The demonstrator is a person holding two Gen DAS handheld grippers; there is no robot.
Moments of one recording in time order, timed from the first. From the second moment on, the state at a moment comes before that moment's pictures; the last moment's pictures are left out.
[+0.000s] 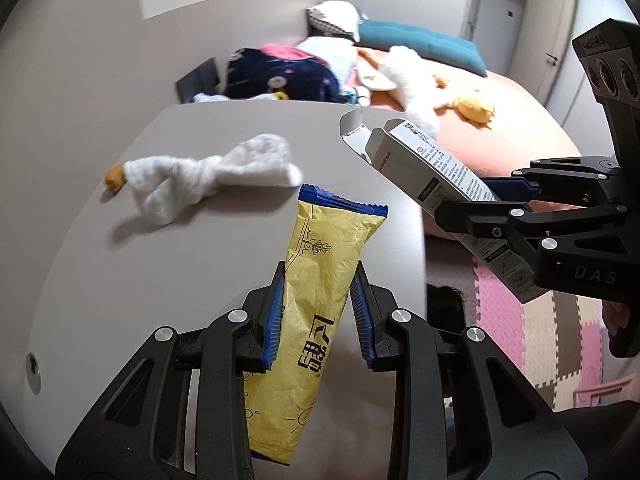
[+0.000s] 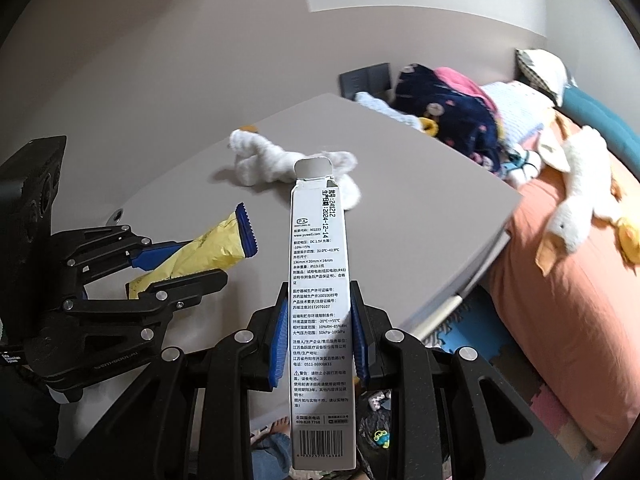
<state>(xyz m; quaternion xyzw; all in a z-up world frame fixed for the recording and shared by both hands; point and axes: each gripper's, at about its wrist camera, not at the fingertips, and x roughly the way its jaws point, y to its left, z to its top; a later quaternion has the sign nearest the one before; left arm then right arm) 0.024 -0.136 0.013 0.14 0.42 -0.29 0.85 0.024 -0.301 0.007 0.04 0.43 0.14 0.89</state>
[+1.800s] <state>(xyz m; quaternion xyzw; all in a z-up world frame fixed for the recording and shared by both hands) -0.027 -0.327 -0.005 0.25 0.40 -0.46 0.76 -0.113 -0.501 -0.010 0.18 0.41 -0.12 0.89</state>
